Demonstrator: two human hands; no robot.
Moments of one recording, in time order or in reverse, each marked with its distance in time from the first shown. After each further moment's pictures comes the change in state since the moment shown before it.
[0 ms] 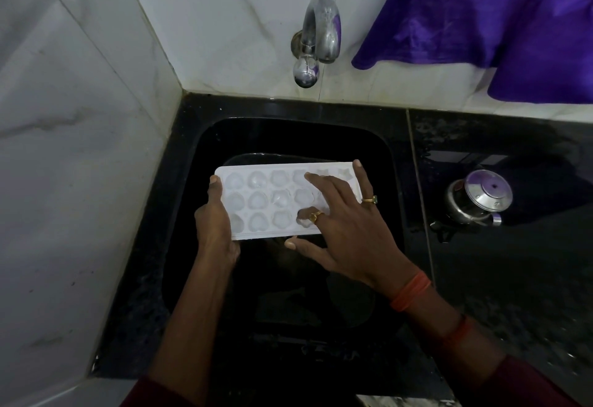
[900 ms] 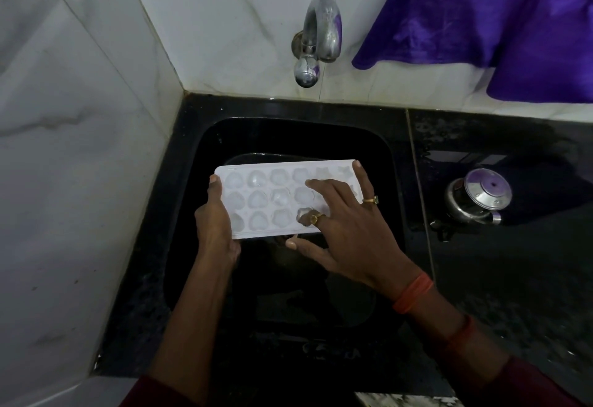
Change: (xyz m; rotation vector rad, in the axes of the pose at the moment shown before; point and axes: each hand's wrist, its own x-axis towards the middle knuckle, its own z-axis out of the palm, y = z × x) left_hand 0.003 -0.001 -0.003 -0.018 -0.002 -0.016; right_hand -0.003 -0.004 -0.004 -0.004 0.054 -0.014
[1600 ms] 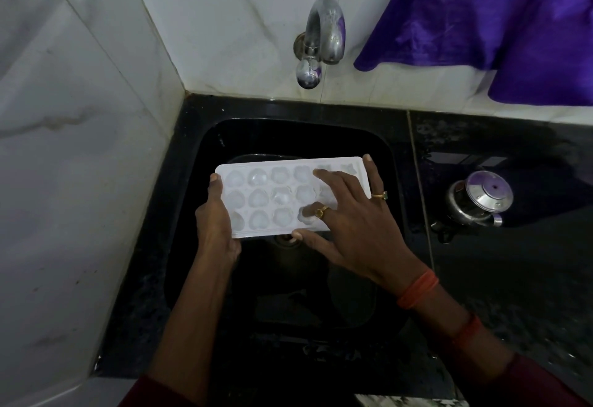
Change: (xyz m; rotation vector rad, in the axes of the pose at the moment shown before) left_hand -0.003 0.006 0.001 -0.015 -0.004 -0.012; right_hand 0.005 0.007 -0.002 -0.001 0.056 0.023
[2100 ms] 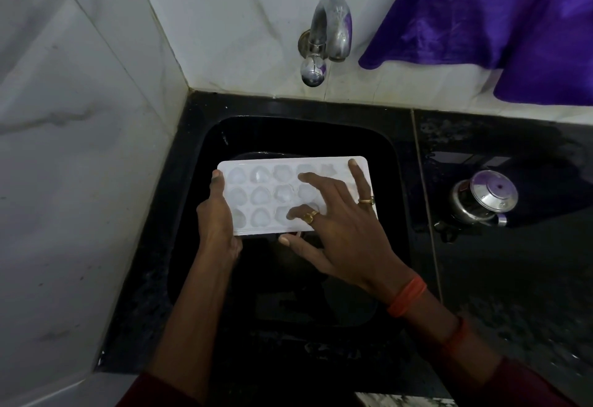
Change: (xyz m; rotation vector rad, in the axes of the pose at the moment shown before) left_hand -0.003 0.004 -0.002 0.012 -0.013 0.012; right_hand 0.002 -0.023 -0.002 0.103 0.020 -0.012
